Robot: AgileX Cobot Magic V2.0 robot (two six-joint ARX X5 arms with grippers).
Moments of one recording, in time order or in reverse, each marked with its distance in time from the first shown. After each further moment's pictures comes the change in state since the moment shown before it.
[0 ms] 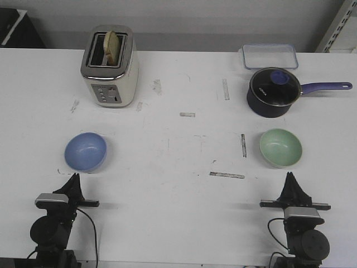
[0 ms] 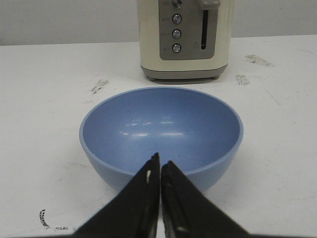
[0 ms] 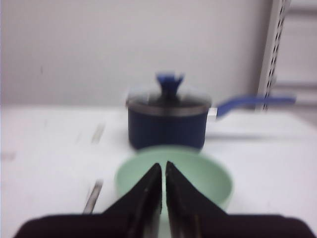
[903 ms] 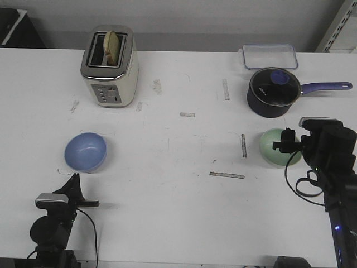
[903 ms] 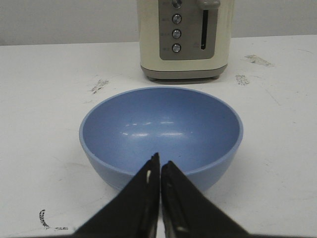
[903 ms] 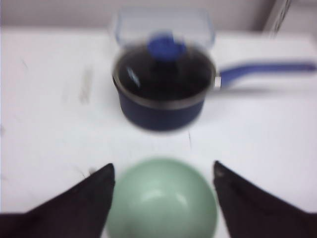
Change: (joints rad) left arm 0.000 0.000 0.000 0.000 0.000 0.000; right arm -0.082 1.082 1.090 -0.731 -0.070 -0.022
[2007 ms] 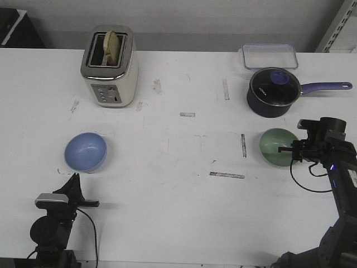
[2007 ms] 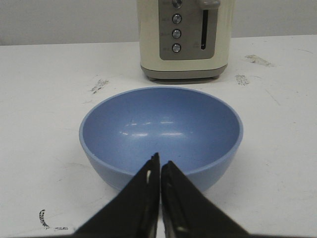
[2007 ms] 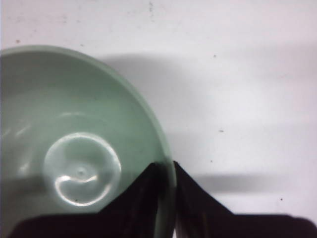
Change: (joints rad) left arm 0.000 0.000 0.000 0.000 0.000 0.000; right arm -0.209 0.481 0.001 -0.010 -0.125 -0.125
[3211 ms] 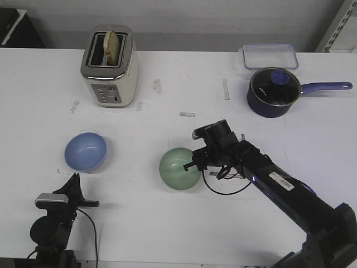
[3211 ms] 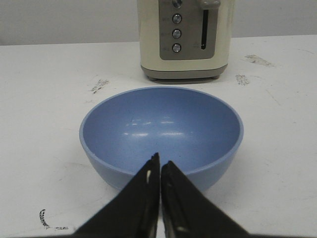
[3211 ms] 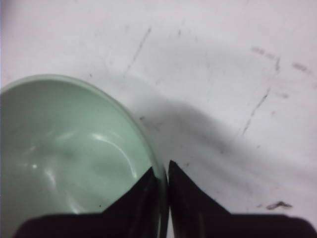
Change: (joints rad) left arm 0.000 0.000 0.000 0.000 0.000 0.000; right arm 0.842 0.062 0.063 0.061 -0.112 0.356
